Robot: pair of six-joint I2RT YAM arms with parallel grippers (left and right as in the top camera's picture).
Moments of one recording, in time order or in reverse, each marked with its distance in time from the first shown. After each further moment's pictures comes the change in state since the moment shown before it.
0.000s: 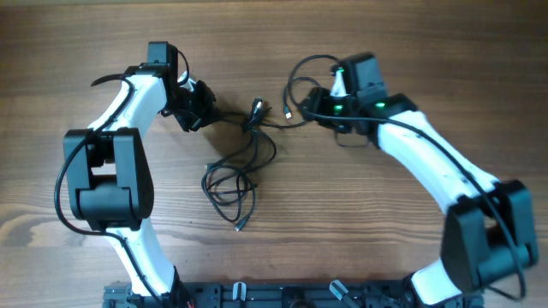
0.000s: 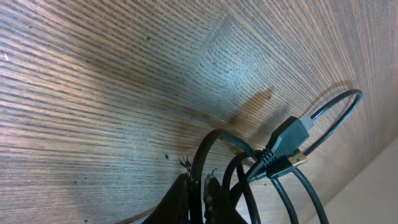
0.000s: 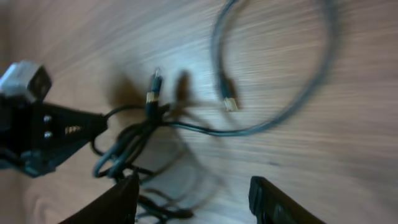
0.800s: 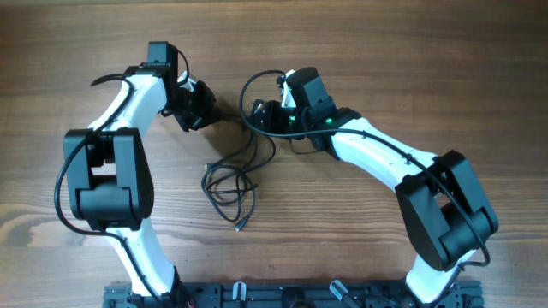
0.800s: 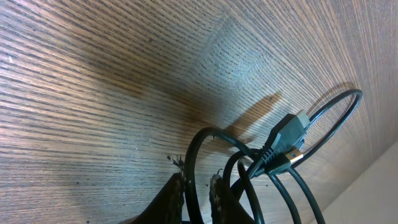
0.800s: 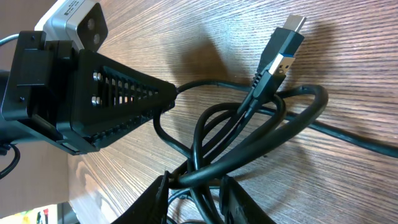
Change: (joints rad) left arm 0.000 0.000 0.000 0.000 -0.005 0.004; right arm 0.180 0.156 0.000 0.301 -0.095 0.122
